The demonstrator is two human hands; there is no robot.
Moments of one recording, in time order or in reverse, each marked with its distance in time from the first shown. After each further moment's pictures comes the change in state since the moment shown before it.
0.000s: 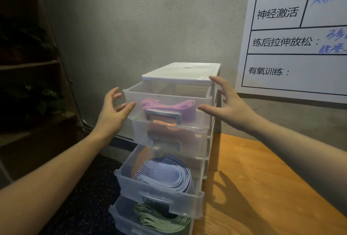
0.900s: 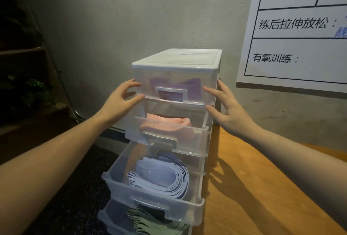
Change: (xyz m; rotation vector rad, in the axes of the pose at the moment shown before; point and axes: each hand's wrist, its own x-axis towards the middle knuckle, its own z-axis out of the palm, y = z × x) left_hand 0.055 -0.025 0.038 0.246 -0.286 0.084; right_hand 0.004 0.065 0.036 -0.011 0.011 0.046
